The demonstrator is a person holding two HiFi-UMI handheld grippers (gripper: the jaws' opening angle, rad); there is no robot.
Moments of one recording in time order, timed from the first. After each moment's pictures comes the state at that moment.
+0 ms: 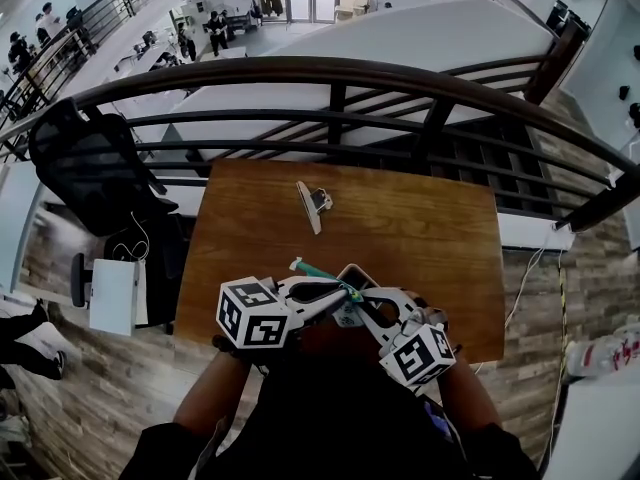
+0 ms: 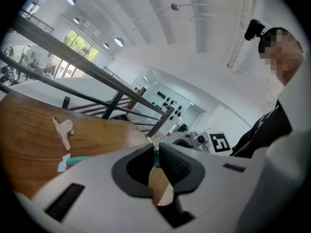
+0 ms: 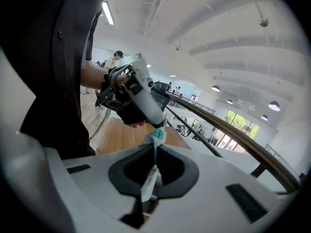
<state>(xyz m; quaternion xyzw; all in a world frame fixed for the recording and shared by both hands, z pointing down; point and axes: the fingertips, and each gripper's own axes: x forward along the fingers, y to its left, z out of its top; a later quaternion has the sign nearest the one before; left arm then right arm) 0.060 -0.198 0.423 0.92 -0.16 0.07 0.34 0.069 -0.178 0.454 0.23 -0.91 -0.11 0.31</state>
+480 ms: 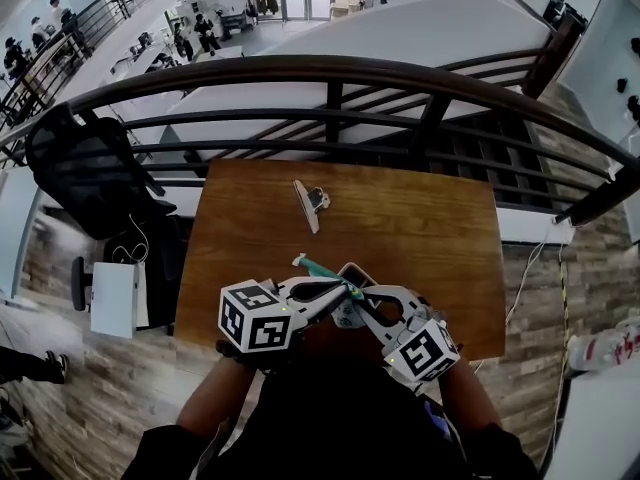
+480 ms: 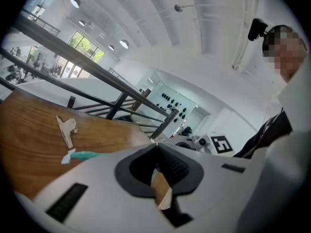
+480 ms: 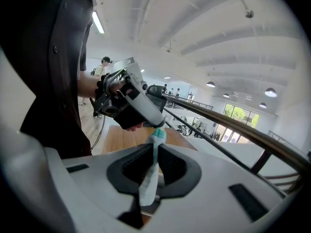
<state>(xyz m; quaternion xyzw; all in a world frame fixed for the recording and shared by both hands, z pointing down) 0.064 -0.205 0.423 0.91 -0.19 0.06 0.35 0.074 -0.180 0.452 0.24 -0.93 -0.06 0.27</state>
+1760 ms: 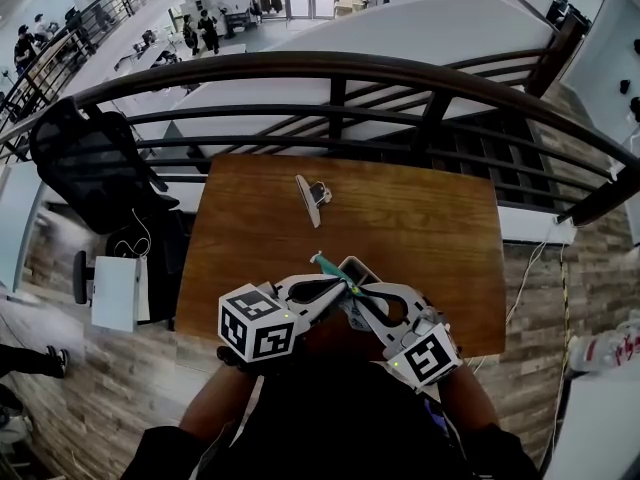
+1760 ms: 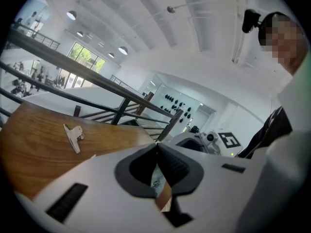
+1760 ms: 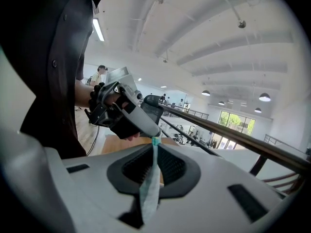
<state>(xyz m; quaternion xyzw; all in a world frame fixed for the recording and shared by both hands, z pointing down) 0.059 -0.194 0.414 0.92 -0.23 0.06 0.32 0.071 -0.169 0.423 0.26 -0.93 -0.09 0.23</state>
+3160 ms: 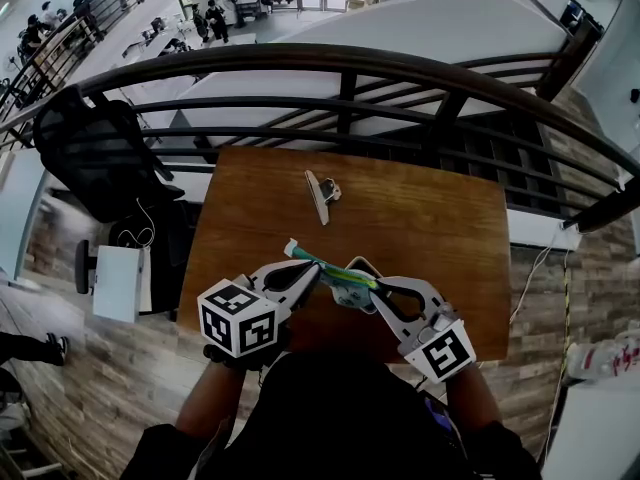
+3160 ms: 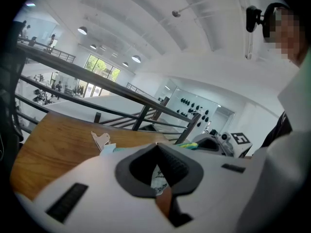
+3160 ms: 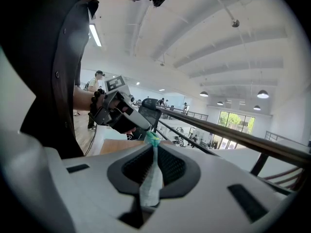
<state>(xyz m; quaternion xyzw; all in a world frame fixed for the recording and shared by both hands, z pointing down) 0.001 -0.227 0.421 0.89 -0.34 0.07 0.31 0.082 -0.186 0.413 0.26 -0.94 -0.08 0.20</state>
